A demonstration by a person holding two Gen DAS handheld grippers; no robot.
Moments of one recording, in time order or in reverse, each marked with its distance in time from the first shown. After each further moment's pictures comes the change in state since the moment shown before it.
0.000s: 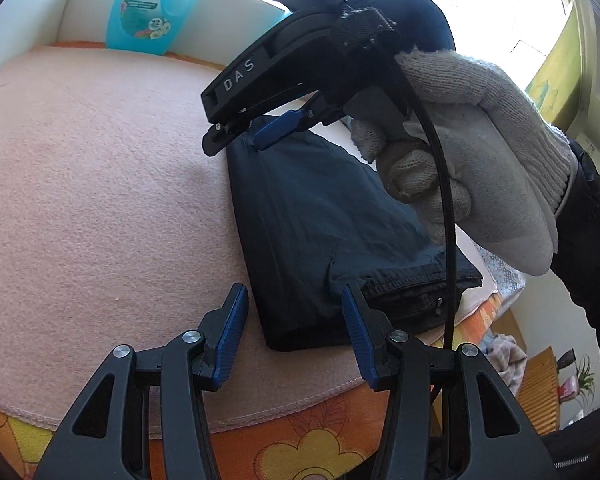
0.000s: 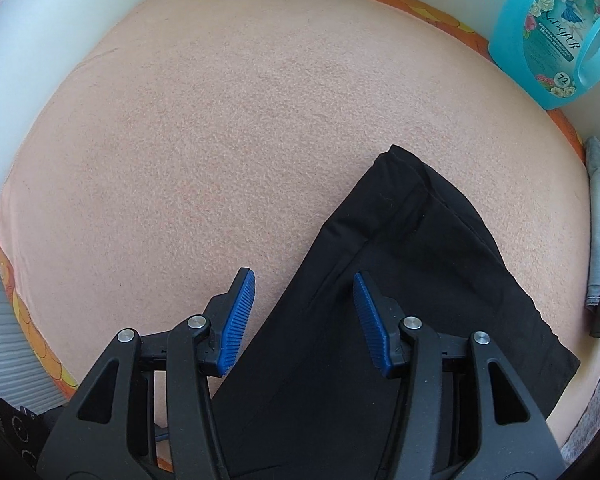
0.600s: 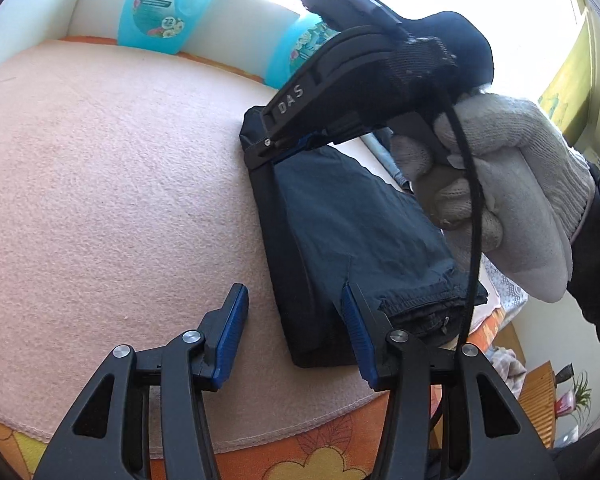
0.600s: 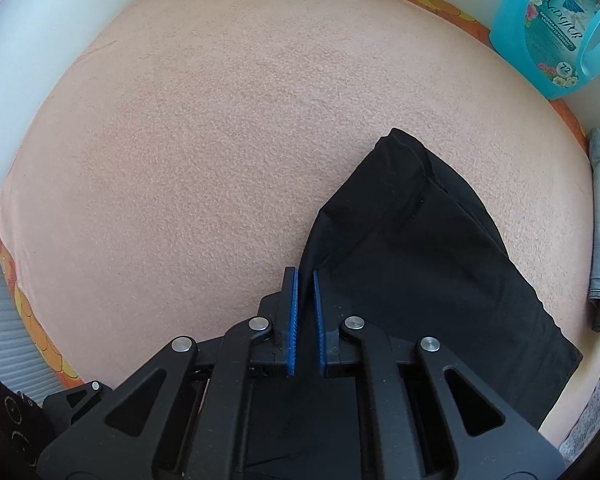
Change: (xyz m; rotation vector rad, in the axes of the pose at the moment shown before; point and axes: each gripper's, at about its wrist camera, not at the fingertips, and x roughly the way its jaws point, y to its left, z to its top) left arm 0.005 0.010 0.016 -0.059 -0.010 0.013; right arm -0.018 -0.031 -0.016 0.036 -0.037 0.067
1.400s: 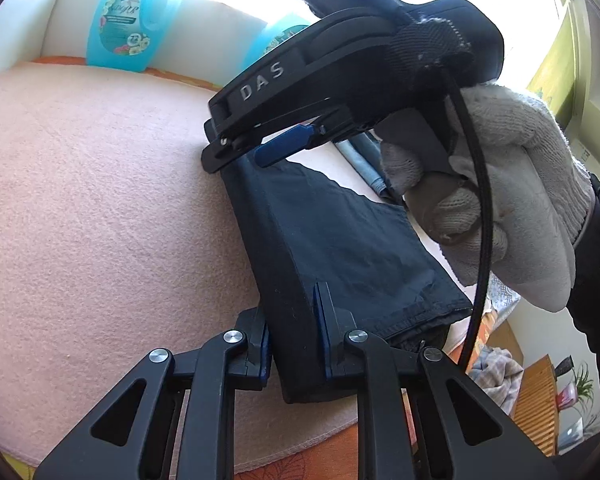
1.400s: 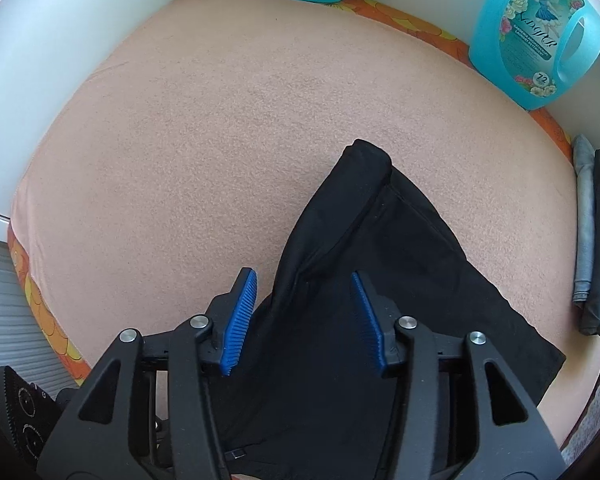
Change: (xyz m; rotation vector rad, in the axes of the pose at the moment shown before) left arm 0.021 -0.040 0.015 0.067 -0.037 -0.042; right arm -0.012 0.000 -0.007 -0.041 -0.031 -0.020
